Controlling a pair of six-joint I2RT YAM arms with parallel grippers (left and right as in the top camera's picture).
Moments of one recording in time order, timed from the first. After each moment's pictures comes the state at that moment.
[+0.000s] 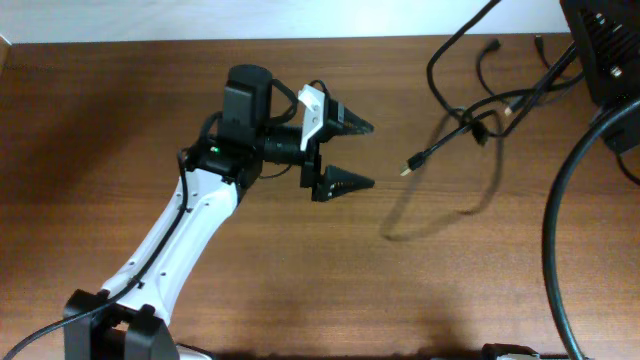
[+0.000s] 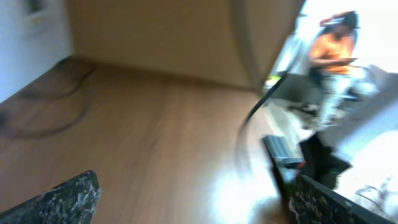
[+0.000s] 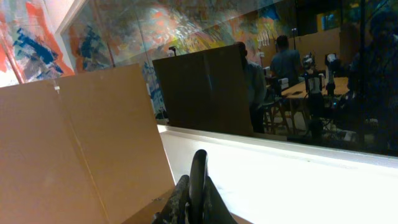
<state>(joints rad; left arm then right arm) -0.34 1.58 1.27 -0.22 1.29 0.36 -0.08 1.27 2.12 -0.57 -0.84 0.42</state>
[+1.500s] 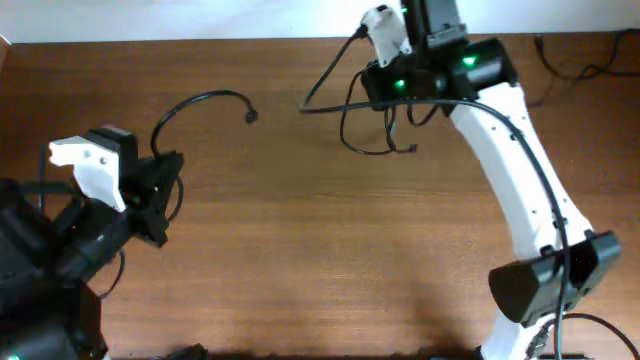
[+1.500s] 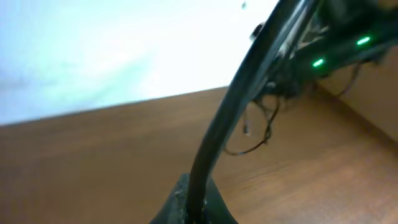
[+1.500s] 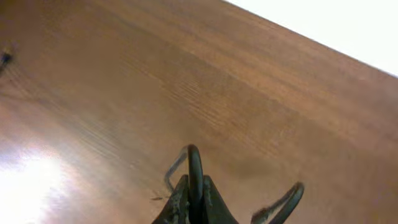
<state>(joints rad) 0.37 0.92 1.40 -0.93 0.83 0.18 0.35 1.93 2.07 -1.02 -0.25 -0.15</state>
